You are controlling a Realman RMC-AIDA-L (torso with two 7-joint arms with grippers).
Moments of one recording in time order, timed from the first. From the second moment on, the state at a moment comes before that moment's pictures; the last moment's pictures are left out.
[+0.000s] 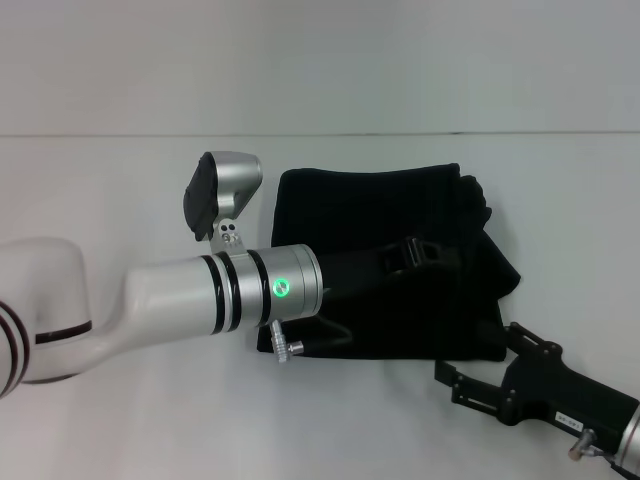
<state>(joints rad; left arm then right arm) -0.93 -2.18 0.76 0.06 1.71 1.05 -1.98 0.42 2.09 -0.62 -0.11 -1.72 -1.28 0.76</state>
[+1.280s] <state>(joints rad) -0.70 -2.17 0.75 0.21 1.71 1.34 -1.72 0.35 2.09 -0.27 -0.25 -1.78 -1.46 0.92</state>
